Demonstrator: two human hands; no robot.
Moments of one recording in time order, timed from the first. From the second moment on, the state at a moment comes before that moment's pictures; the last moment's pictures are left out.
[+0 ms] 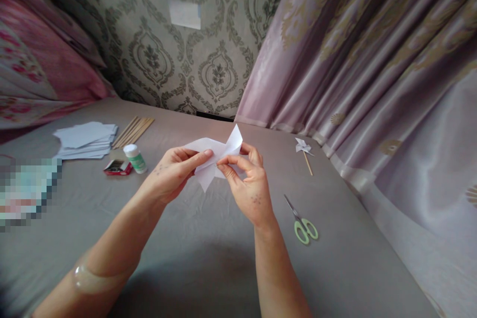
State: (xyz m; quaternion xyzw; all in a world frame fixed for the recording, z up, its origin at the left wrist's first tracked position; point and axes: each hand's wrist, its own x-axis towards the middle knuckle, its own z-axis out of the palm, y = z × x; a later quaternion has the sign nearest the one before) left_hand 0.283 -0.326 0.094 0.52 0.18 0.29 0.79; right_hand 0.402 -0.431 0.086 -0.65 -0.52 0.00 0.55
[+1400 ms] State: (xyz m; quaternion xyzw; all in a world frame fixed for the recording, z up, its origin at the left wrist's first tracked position) left_hand 0.283 -0.333 0.098 0.56 0.16 0.32 0.74; right_hand 0.400 -0.432 0.089 -0.66 -0.52 -0.03 0.54
